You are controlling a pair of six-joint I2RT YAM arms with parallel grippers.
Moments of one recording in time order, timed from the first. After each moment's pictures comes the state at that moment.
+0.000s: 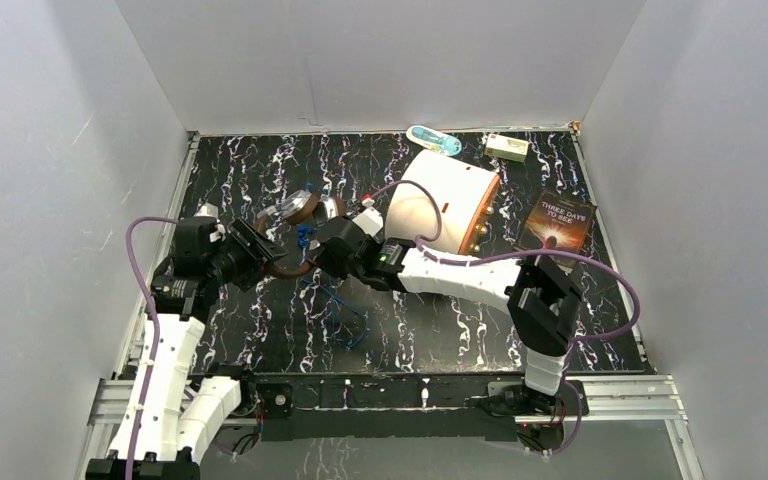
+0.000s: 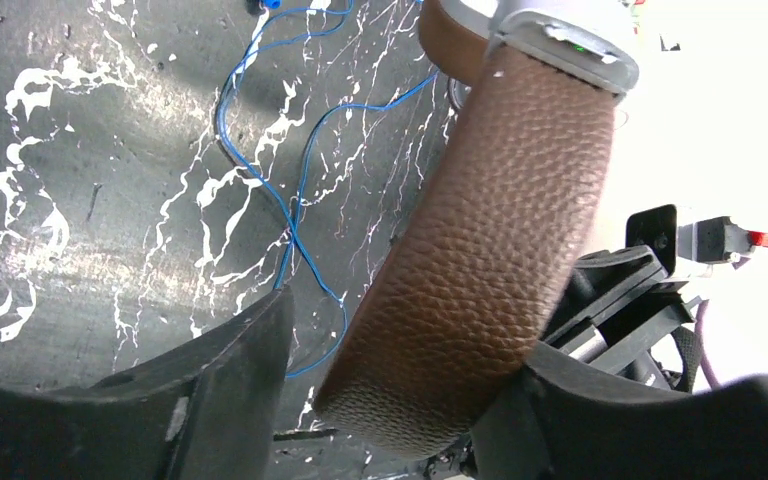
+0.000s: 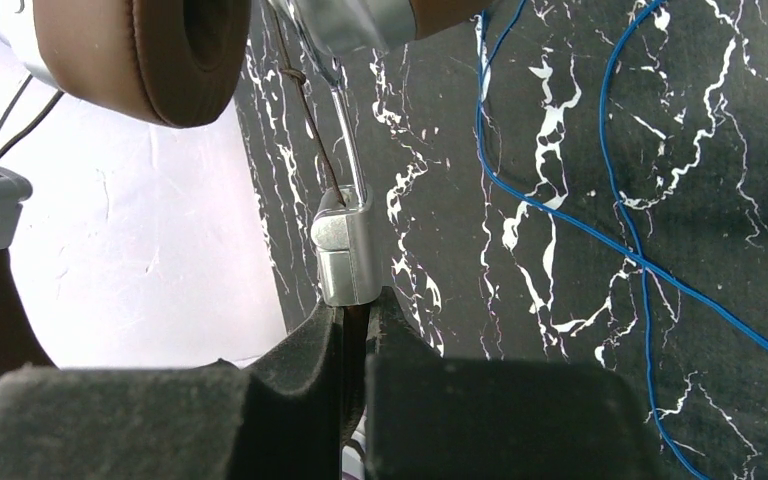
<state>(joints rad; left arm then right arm) -0.05 0.80 0.89 -0.82 0.24 -0.83 1.14 1.80 1.39 -0.23 0.31 1.41</state>
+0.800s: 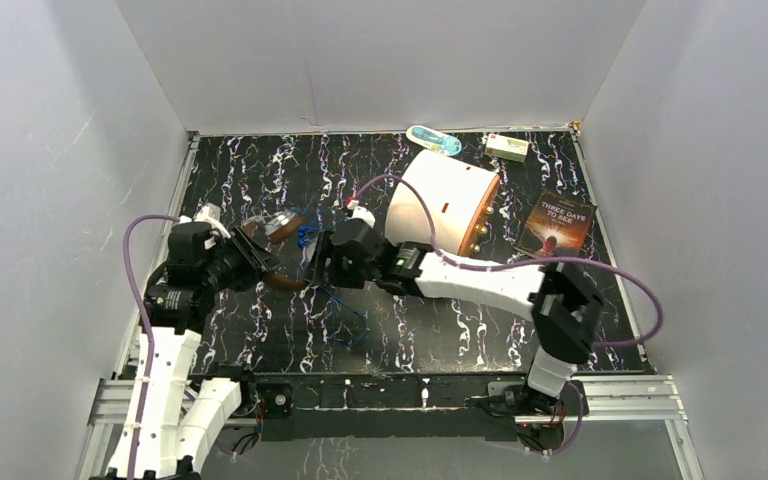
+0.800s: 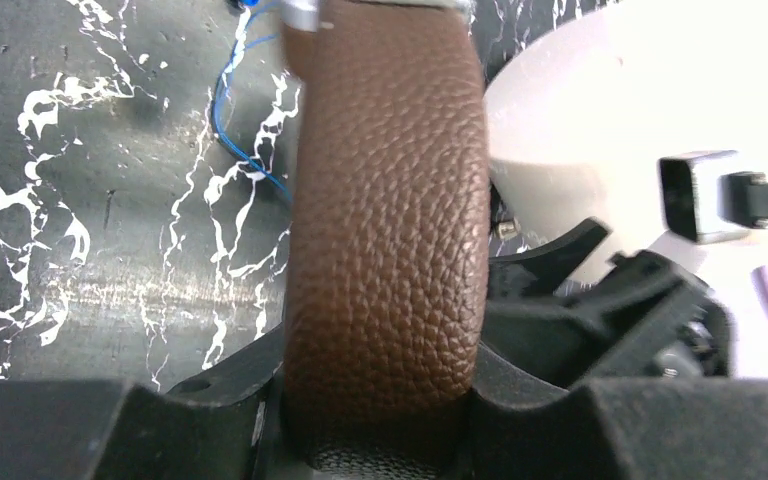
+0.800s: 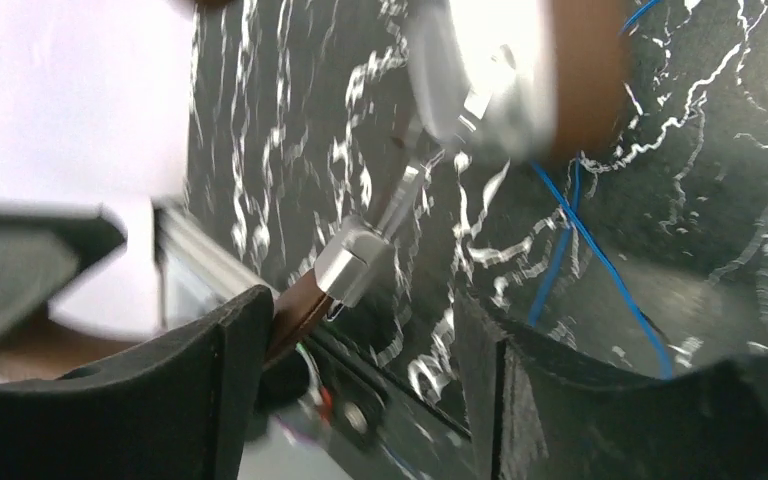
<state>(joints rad) -0.05 0.73 0.88 -0.82 0.26 -0.72 1.14 1.75 1.32 -0.22 0.14 1.12</state>
